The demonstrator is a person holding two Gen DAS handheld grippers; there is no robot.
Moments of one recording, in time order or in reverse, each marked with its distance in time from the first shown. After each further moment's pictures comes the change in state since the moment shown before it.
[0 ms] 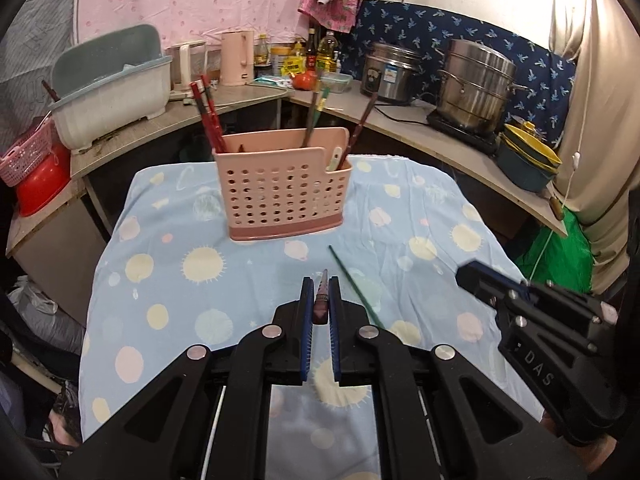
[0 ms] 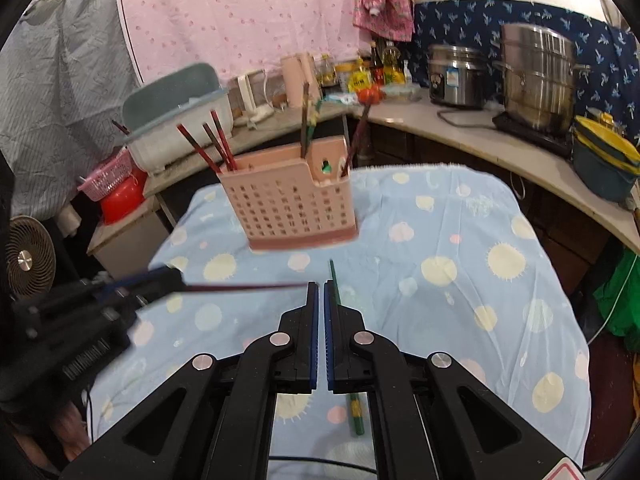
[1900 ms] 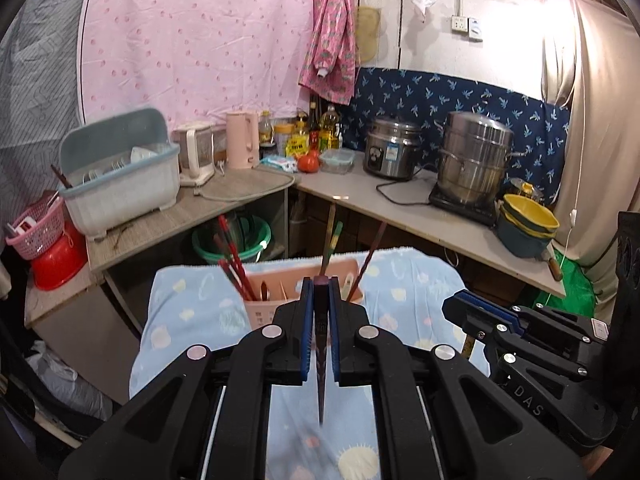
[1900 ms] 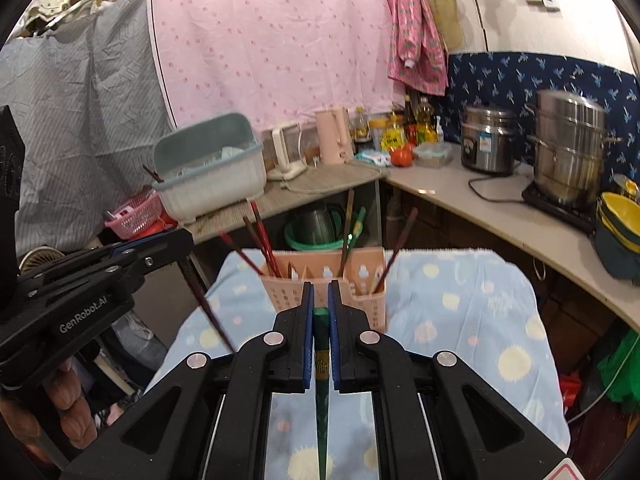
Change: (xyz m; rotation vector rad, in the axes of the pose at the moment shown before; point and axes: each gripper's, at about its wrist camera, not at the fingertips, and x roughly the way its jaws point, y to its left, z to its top) left arm -0.059 0.009 0.118 0.052 -0.229 0.012; right arm -0.038 0.034 0.114 -0.076 -0.175 0.091
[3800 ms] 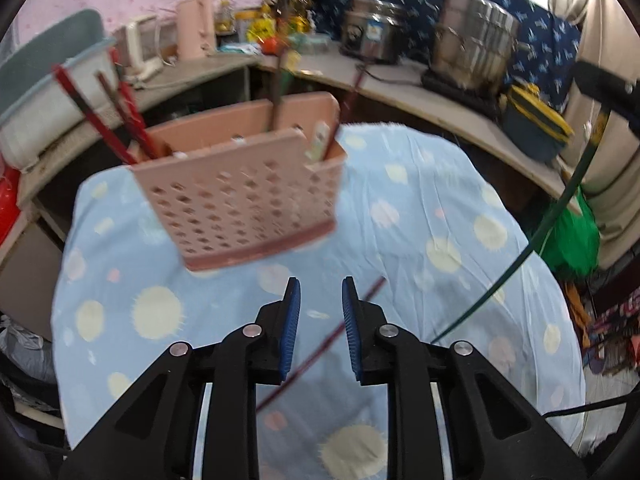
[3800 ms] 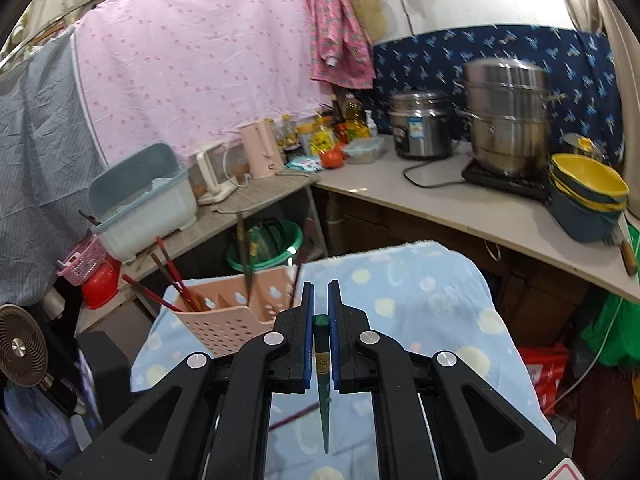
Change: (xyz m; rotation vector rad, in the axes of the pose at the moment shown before) left arm 0.160 -0.031 -0.116 0.045 0.374 -0.111; right arm 0.025 -0.099 -0.005 0.182 -0.013 -0.166
